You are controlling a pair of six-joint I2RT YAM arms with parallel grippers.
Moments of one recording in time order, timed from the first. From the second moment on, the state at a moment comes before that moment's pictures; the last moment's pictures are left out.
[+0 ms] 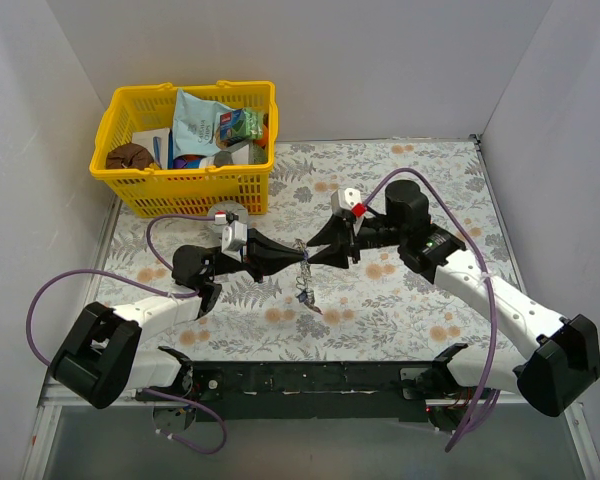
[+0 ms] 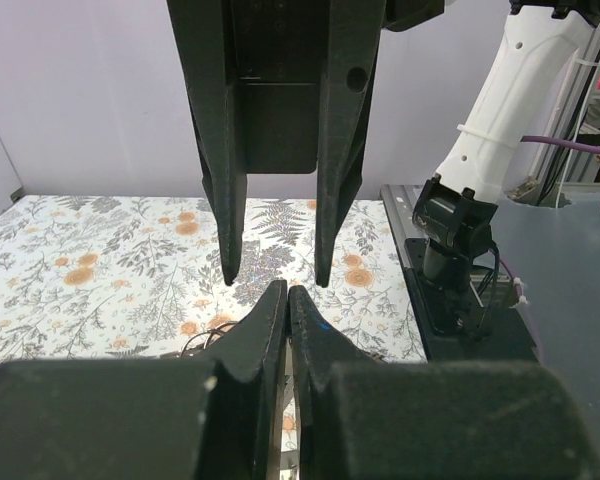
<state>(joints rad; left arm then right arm) -0.51 1.25 0.43 1.36 0.96 -0.43 0.64 1.19 0.97 -0.04 -0.98 -0.23</state>
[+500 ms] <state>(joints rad) -0.51 1.25 0.43 1.36 0.96 -0.43 0.65 1.25 0.96 0.00 -1.04 -0.19</state>
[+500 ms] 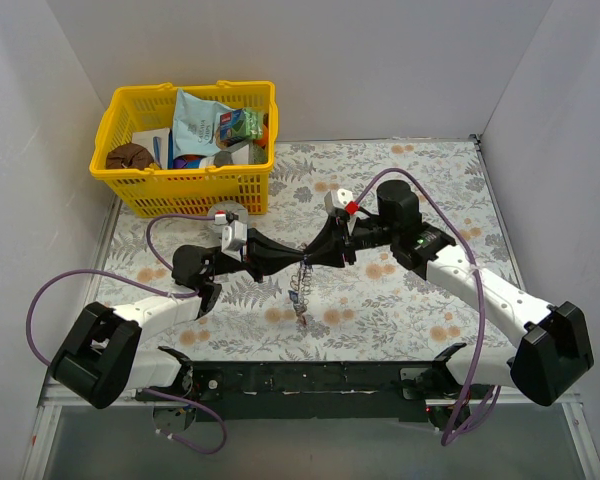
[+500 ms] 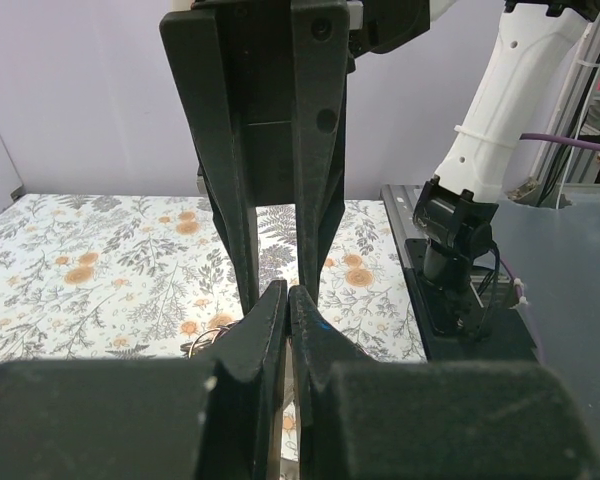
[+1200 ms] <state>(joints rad) -0.50 1.24 0.44 1.32 0.97 -0.39 0.65 1.28 0.98 -0.02 -1.04 -0.19</state>
